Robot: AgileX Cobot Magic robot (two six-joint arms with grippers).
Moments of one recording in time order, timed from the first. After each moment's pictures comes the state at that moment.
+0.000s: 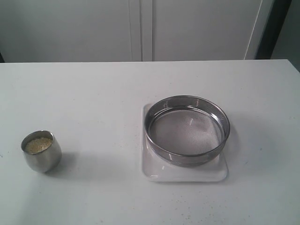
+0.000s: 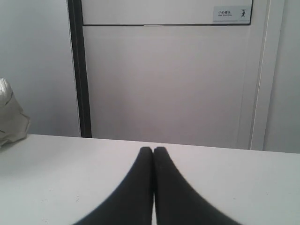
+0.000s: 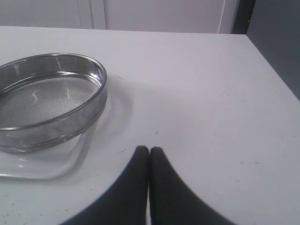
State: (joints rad) left arm 0.07 0.27 -0.08 -0.21 -0.22 0.16; right arm 0.06 0.01 -0.01 -0.03 0.36 0.04
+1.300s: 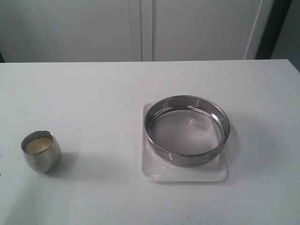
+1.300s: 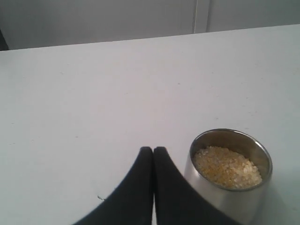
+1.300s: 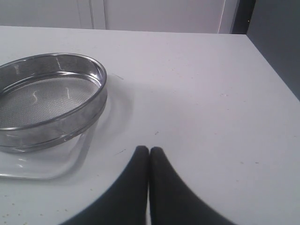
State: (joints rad) left arm 0.07 1.07 0.02 0.29 -0.79 -0.15; right arm 0.06 0.01 -0.01 -0.03 0.36 0.04
